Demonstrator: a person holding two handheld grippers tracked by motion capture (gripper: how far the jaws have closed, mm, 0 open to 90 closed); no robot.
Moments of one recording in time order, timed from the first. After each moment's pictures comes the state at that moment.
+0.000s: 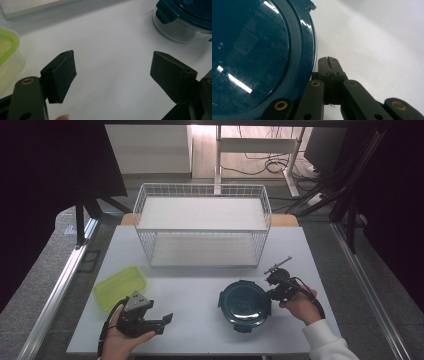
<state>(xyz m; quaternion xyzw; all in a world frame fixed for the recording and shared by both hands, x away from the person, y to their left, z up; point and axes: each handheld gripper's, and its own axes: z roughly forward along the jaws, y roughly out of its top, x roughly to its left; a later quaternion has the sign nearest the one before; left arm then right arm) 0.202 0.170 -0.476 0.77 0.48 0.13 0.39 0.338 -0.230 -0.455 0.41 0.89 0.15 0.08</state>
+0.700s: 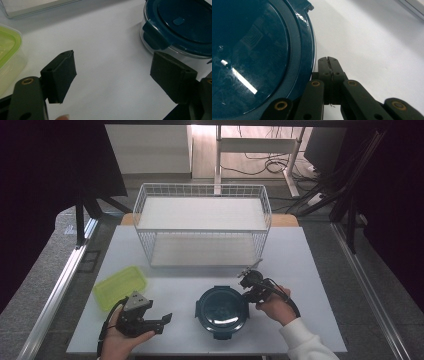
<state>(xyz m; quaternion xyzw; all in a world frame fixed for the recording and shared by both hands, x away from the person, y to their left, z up) 0.202 0.173 -0.476 0.77 0.48 0.13 0.39 0.330 -0.161 -0.459 0.36 0.92 0.16 0.07</state>
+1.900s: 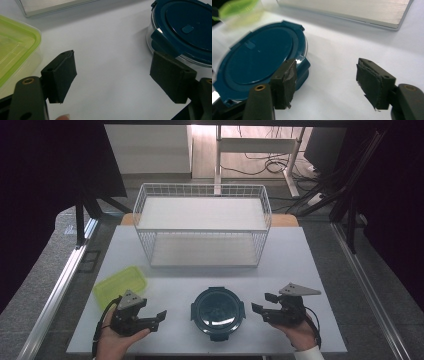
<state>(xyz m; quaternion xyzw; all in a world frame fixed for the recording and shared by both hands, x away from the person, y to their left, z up) 0.202 0.184 -0.474 0.76 0.50 0.14 0.39 0.266 -0.252 -0.468 0.41 0.79 0.45 0.09</state>
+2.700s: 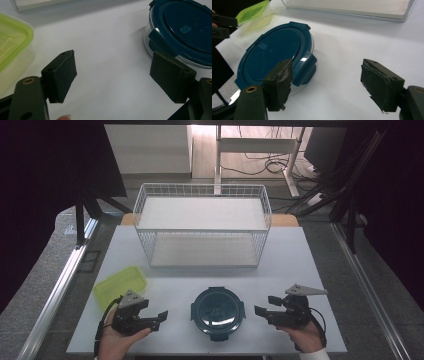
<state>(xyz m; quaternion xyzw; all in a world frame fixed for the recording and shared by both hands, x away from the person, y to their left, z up) 0.205 0.182 -0.478 0.76 0.51 0.12 0.39 0.262 -0.260 -0.461 0.43 0.78 0.45 0.05</state>
